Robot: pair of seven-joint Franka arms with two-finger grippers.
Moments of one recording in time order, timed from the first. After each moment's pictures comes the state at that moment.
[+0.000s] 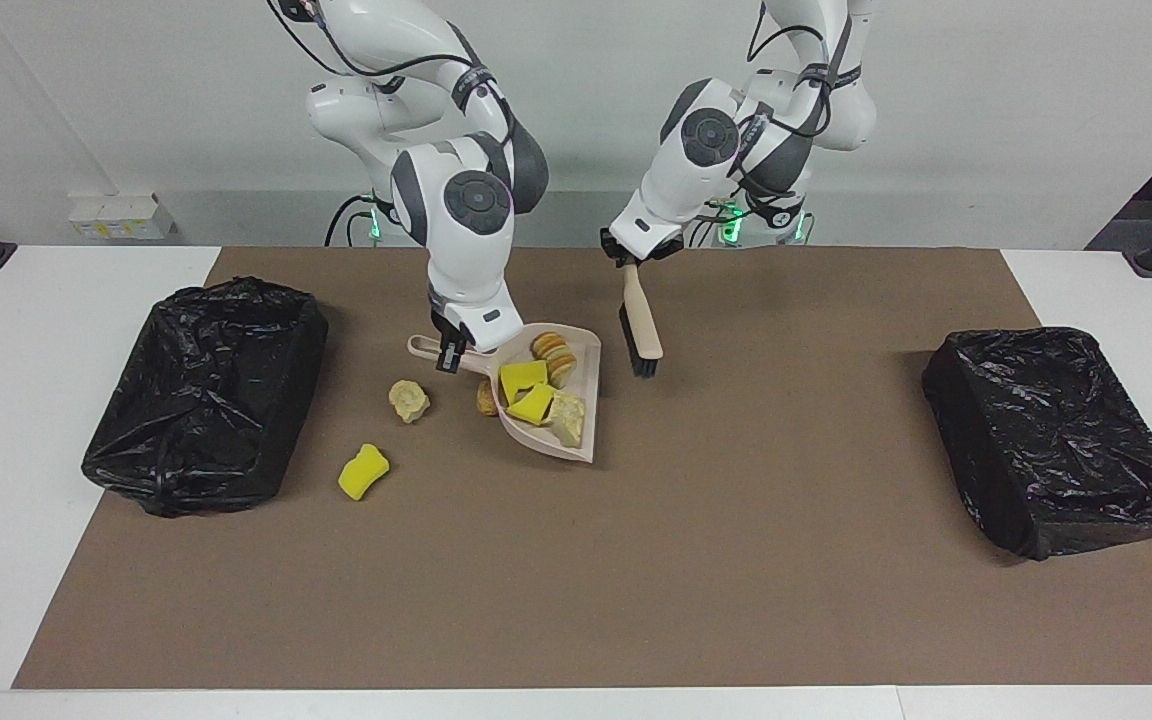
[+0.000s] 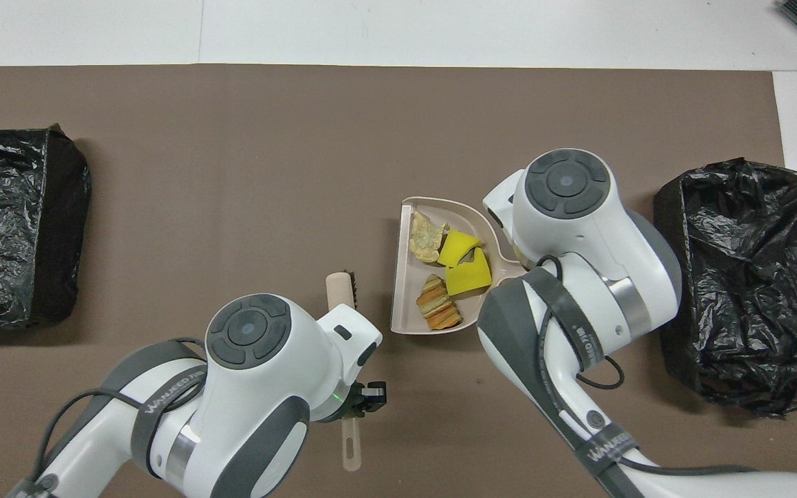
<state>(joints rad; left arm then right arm) -0.57 -0.11 -0.12 -2.16 -0.35 1.83 -0.57 0.27 0.18 0.10 -1.80 -0.19 1.79 -0.99</state>
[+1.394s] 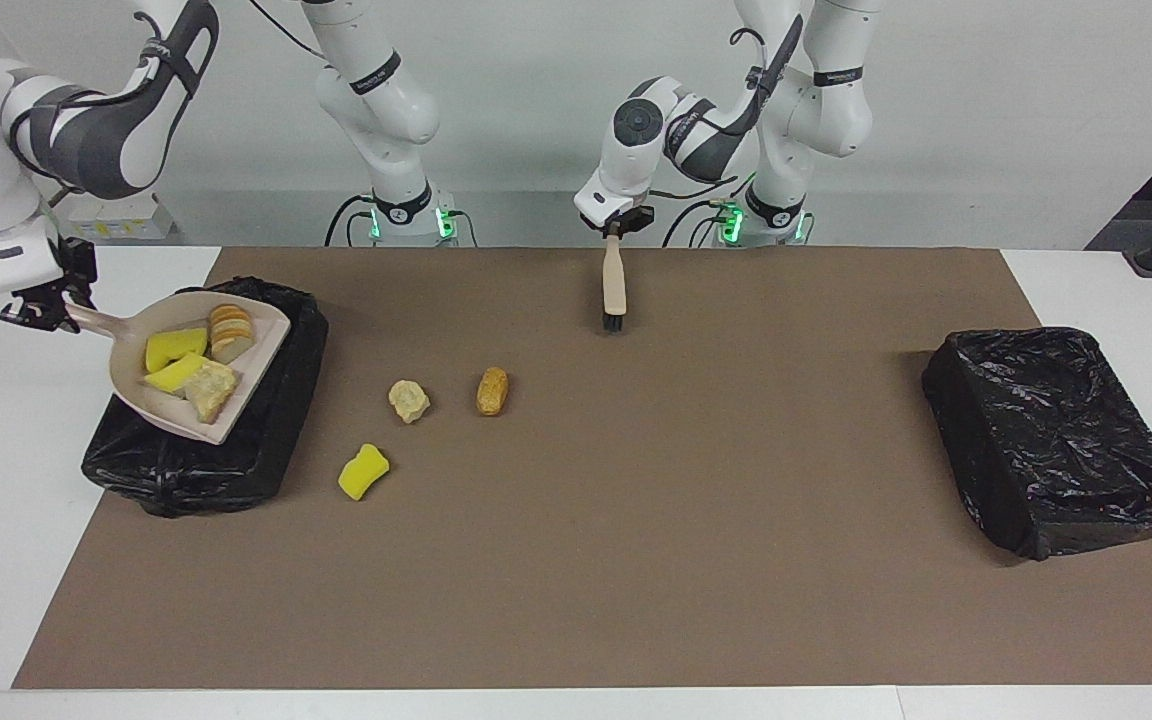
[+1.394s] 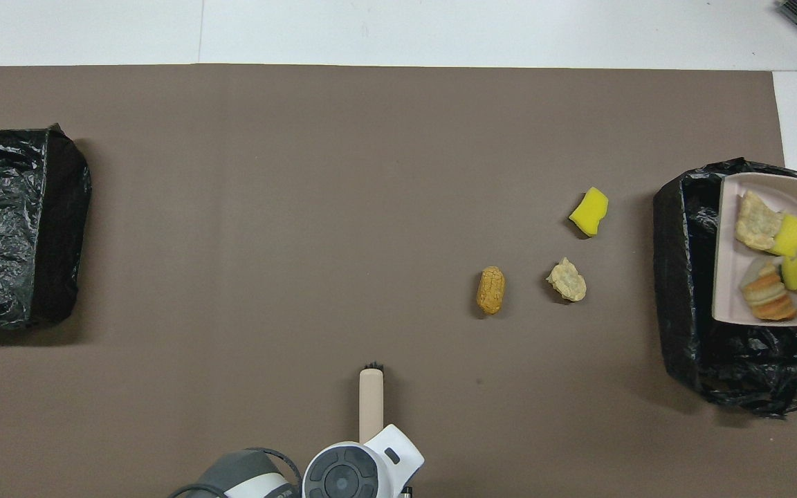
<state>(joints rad) -0.87 -0.17 -0.15 -2.48 -0.41 2.10 -0.68 -0.52 0.13 0.08 -1.69 -0.38 1.83 -1.71</state>
